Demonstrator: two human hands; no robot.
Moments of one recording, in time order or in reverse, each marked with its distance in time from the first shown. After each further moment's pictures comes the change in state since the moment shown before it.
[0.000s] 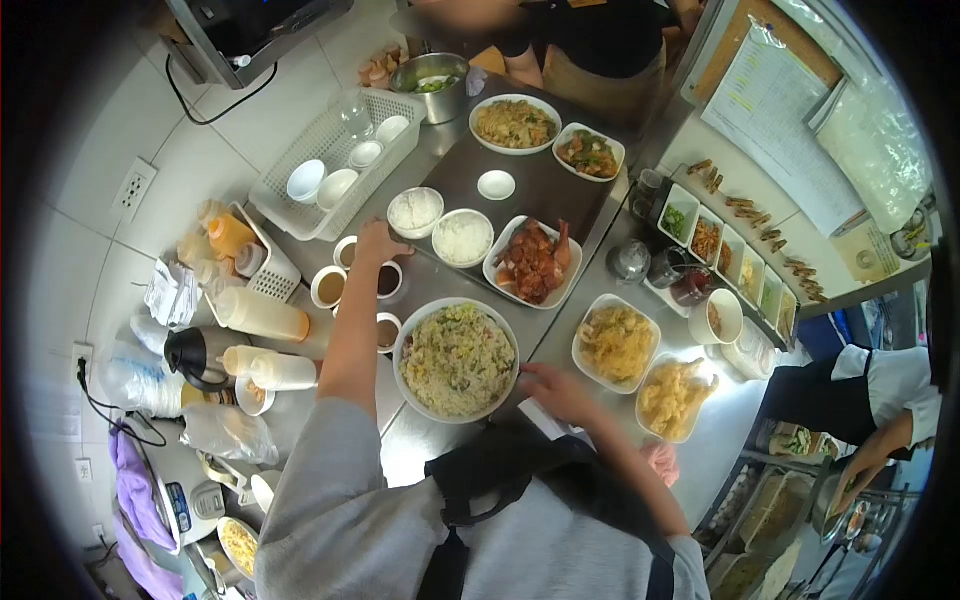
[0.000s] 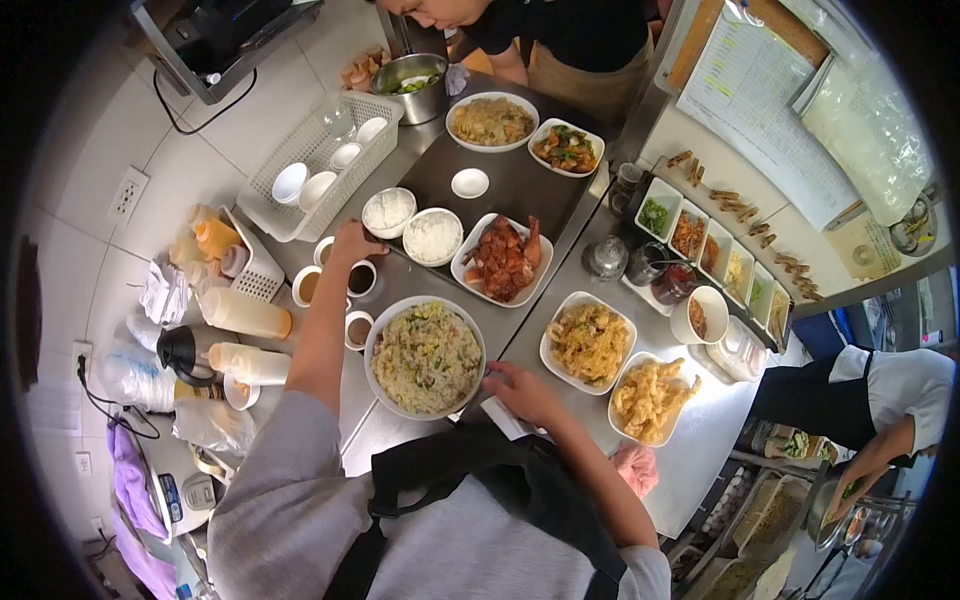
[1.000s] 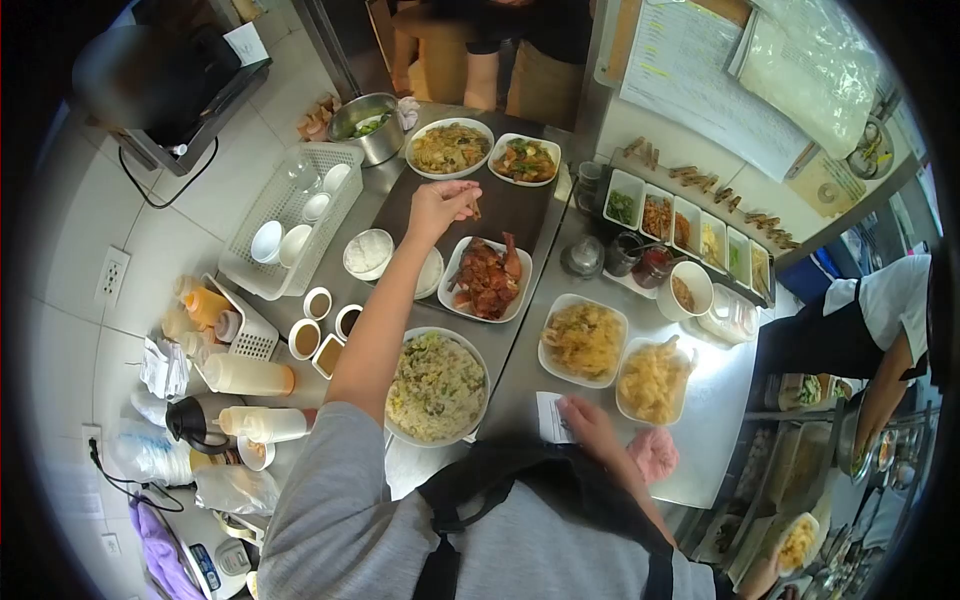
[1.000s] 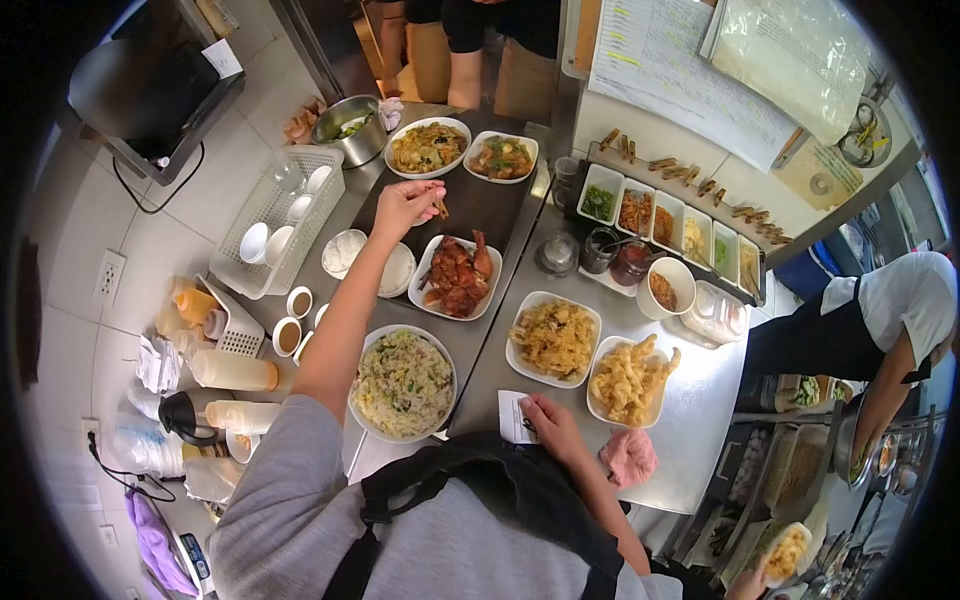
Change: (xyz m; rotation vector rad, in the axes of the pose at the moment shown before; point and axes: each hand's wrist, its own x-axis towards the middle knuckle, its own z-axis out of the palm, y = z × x) left_hand 0.007 0.243 -0.074 -1.037 -0.023 0.376; right_hand -0.076 0.058 0.006 0.524 0.420 -0.038
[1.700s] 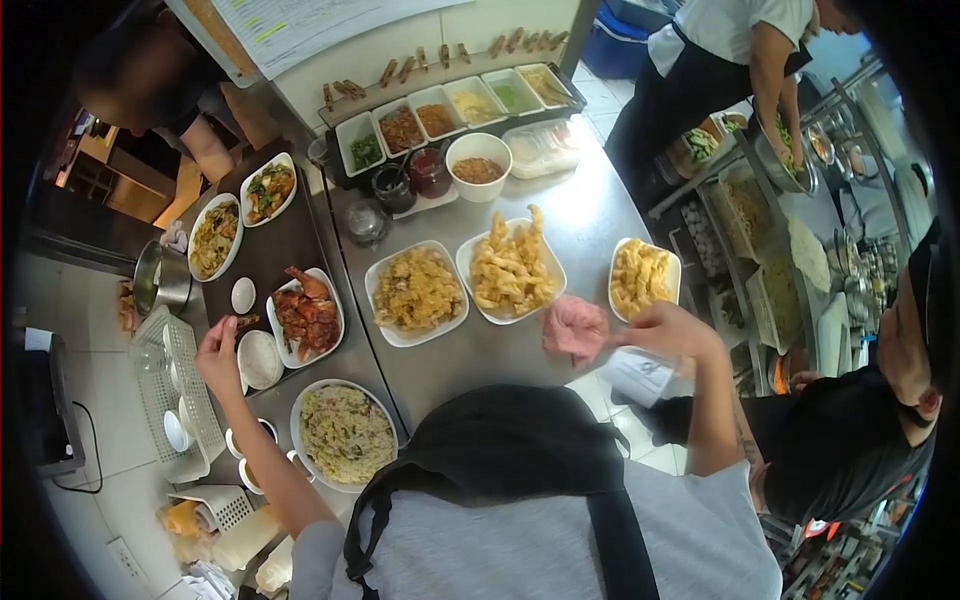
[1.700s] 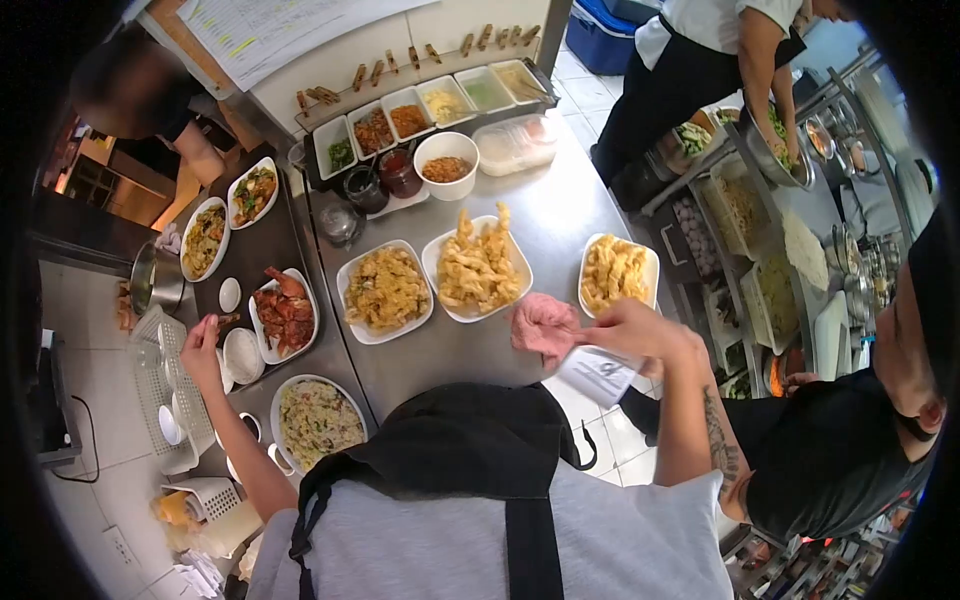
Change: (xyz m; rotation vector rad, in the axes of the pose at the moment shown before) left_hand -0.059 -0.017 -0.041 0.208 0.128 0.071; right_hand -0.187 0.003 -0.158 -0.321 0.305 0.413
